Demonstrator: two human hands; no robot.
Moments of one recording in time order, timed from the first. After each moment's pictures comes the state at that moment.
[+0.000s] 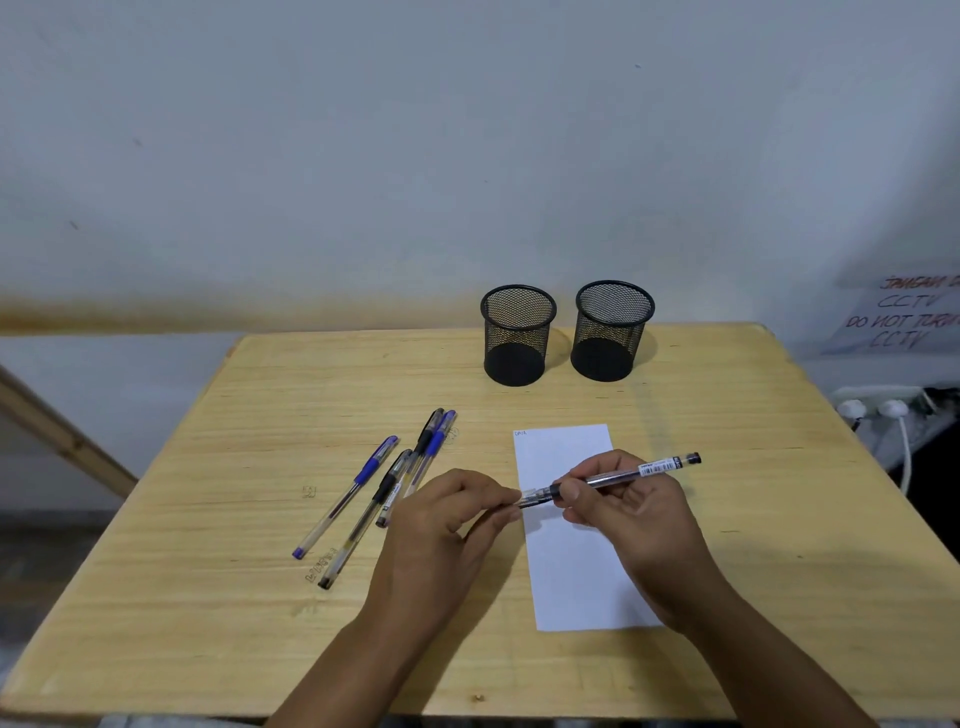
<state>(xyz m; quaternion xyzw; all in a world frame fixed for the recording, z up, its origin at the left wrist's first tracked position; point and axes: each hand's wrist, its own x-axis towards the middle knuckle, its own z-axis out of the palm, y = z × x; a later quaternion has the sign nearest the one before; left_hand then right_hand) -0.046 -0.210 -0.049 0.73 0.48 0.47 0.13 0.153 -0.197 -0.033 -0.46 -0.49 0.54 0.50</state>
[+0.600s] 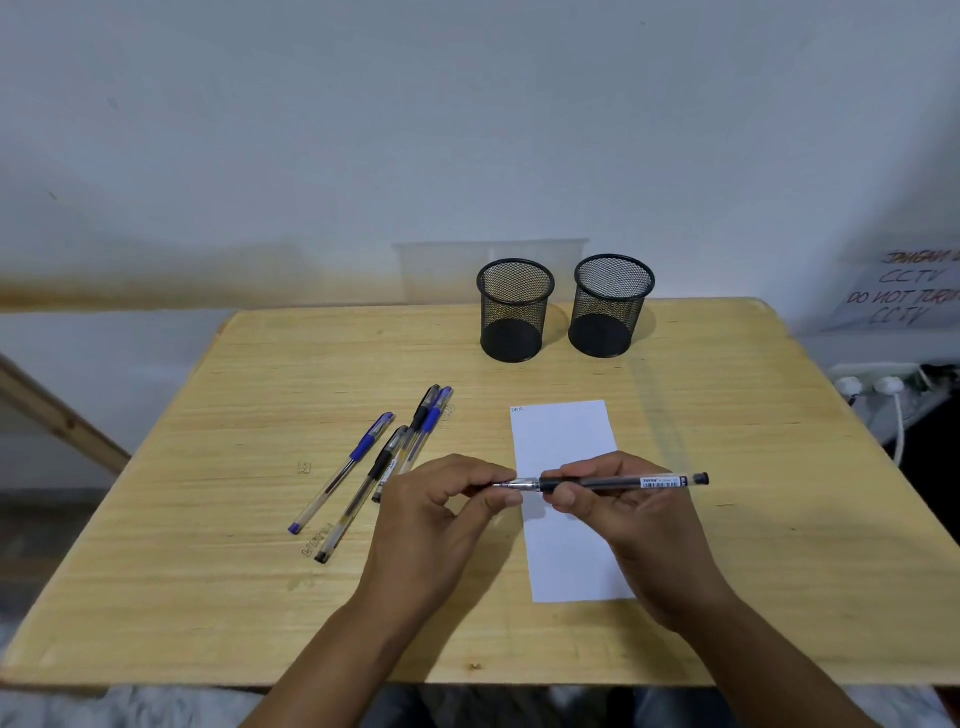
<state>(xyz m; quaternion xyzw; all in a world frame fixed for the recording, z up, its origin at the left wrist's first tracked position) -0.041 -0.222 -0.035 0.66 0.51 0.49 0.27 0.150 -0.216 -0.027 -0.48 -0.50 0.52 0.49</state>
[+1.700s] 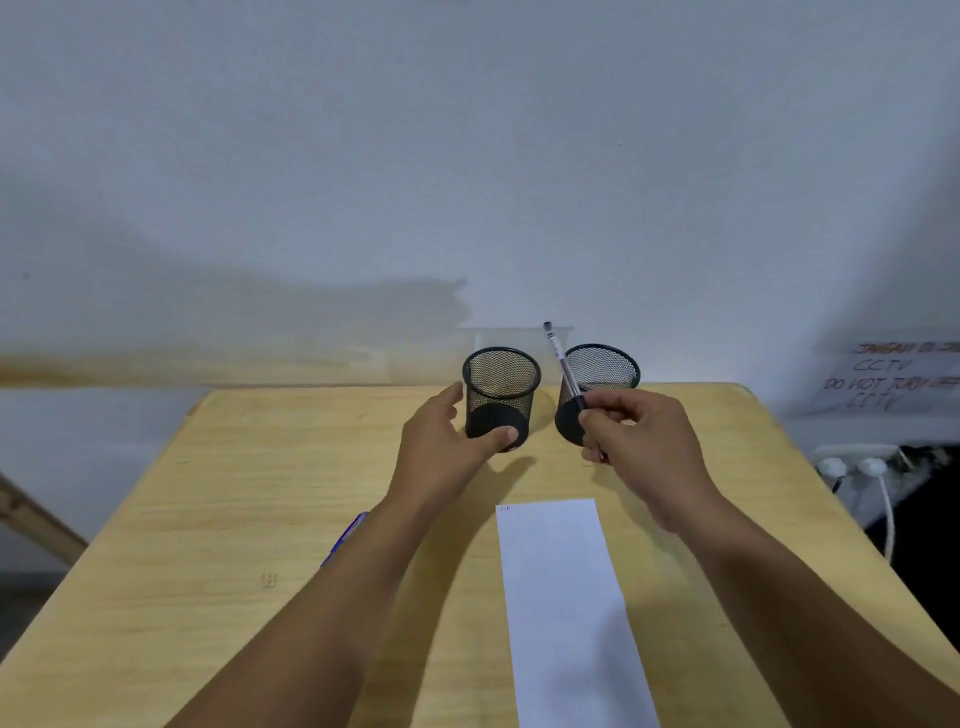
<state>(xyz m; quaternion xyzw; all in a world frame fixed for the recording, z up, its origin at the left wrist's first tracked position) -0.030 -0.056 -0.019 0.56 0.63 0.42 0.33 0.165 -0.079 0.023 -0.59 -0.50 0.40 0.49</state>
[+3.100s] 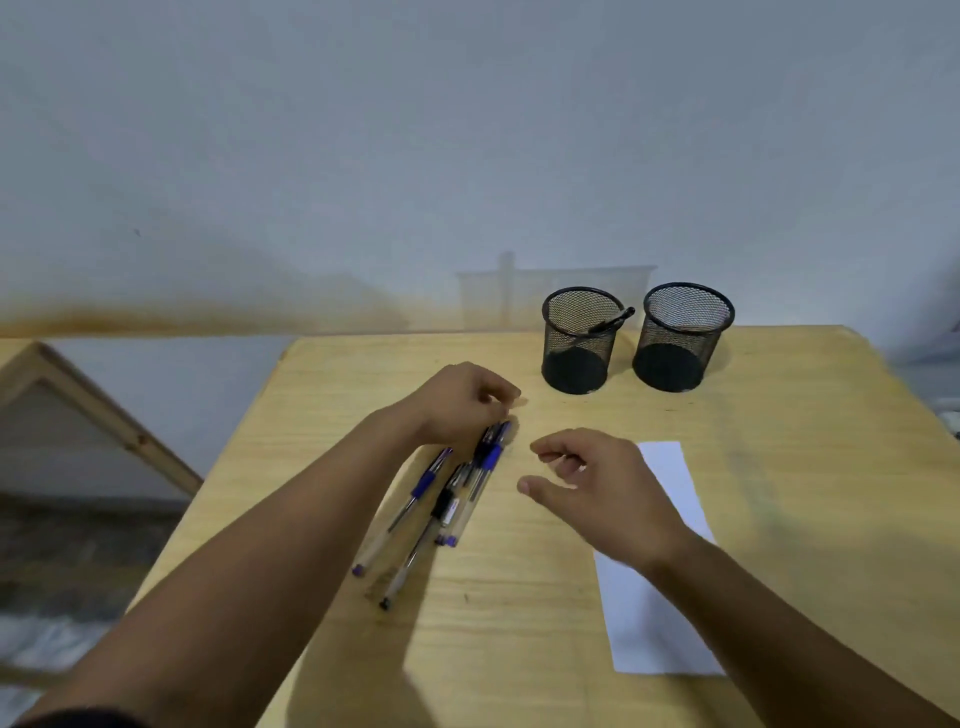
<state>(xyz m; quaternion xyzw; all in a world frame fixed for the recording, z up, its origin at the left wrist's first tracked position) -0.113 -0.043 -0.025 0.73 0.59 0.13 0.31 0.082 -0.139 -0.027 -0.57 -0.69 0.35 0.28</state>
